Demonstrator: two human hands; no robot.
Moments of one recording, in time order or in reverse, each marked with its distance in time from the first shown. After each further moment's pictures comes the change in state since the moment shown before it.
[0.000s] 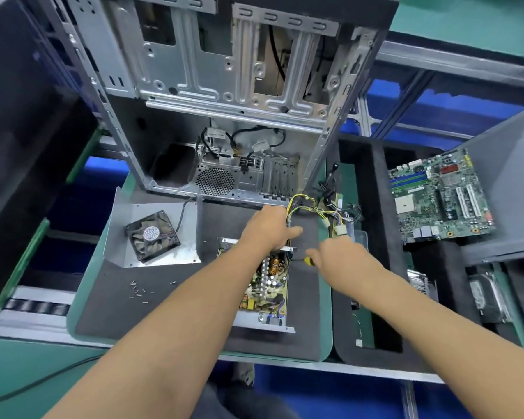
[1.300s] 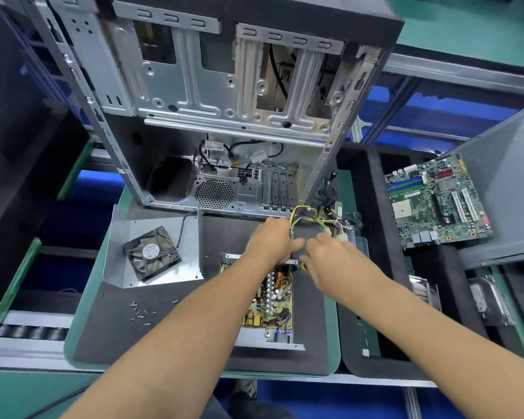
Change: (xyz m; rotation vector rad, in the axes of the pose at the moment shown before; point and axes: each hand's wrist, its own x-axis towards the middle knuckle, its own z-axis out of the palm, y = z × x) left_hand 0.003 0.001 -0.002 -0.023 -0.060 0.011; right_hand 0.011 -0.016 -0.012 -0.022 0.187 0.016
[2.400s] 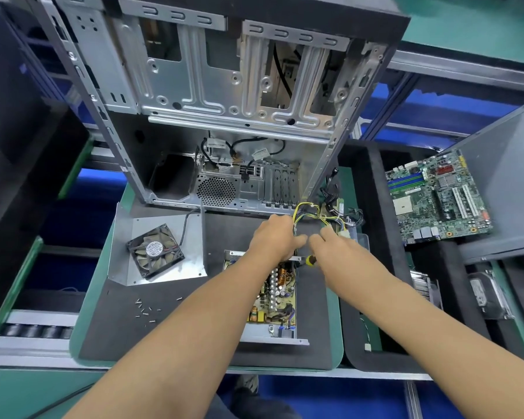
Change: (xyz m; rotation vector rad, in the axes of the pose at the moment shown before) left_hand -0.002 0.000 0.000 0.004 -0.007 0.017; right_hand -0.006 -0.002 -0.002 0.049 -0.039 0.068
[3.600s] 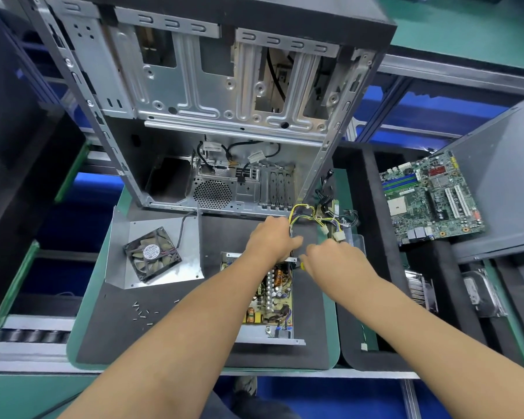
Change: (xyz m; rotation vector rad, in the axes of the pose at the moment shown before) left_hand -0.001 0.001 -0.002 -0.009 0.000 0.016; right_hand 0.000 -0.007 0.000 -0.090 0.028 0.018
